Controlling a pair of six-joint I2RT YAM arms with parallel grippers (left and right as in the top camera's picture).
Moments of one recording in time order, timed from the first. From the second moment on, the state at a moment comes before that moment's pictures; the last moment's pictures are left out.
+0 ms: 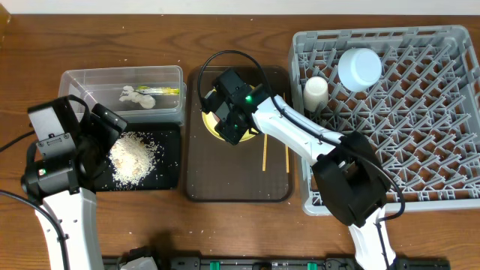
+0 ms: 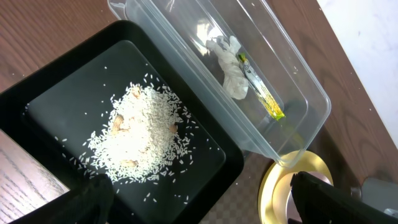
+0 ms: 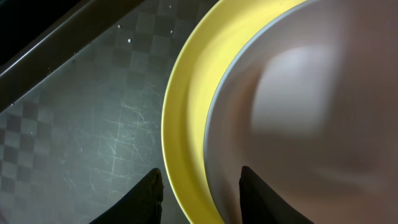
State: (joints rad) left arm 0.33 1.10 1.10 -0.91 0.07 -0.66; right arm 0.72 2.17 1.68 -0.75 -0.19 -0.21
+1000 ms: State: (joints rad) left arm 0.33 1.10 1.10 -0.91 0.07 -0.66; right arm 0.72 2.17 1.68 -0.79 -0.13 -0.25
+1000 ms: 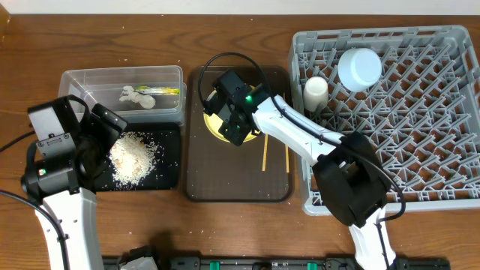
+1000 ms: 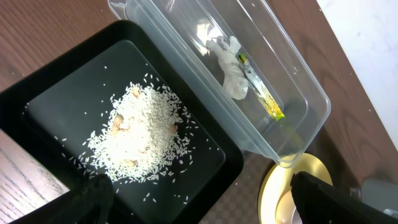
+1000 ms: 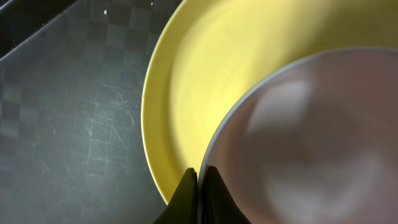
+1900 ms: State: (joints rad) left arm 0.33 1.10 1.10 -0.91 0.07 -0.66; right arm 0.01 1.75 1.68 -1.48 -1.20 -0.46
